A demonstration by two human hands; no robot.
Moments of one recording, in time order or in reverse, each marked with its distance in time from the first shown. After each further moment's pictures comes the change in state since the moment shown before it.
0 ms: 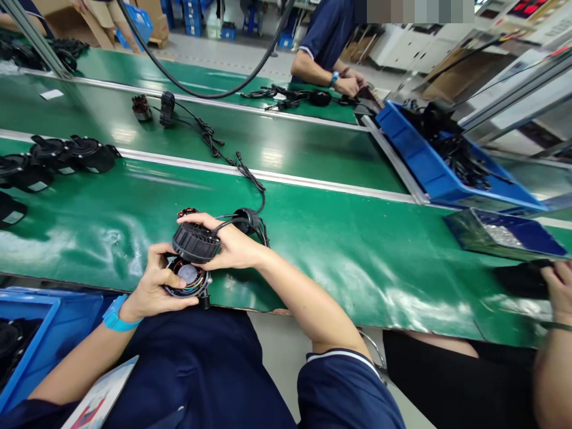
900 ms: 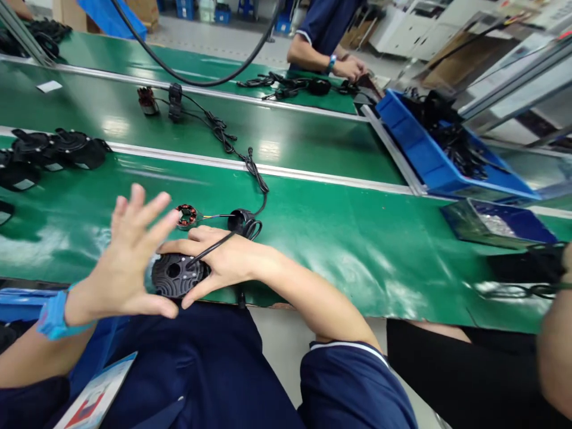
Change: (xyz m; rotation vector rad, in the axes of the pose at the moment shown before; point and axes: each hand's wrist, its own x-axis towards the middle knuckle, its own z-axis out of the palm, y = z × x) left_hand 0.069 0.028 -0.056 0.441 -0.226 0.140; right_hand -0.001 -0.017 0.009 -0.433 -0.217 -0.073
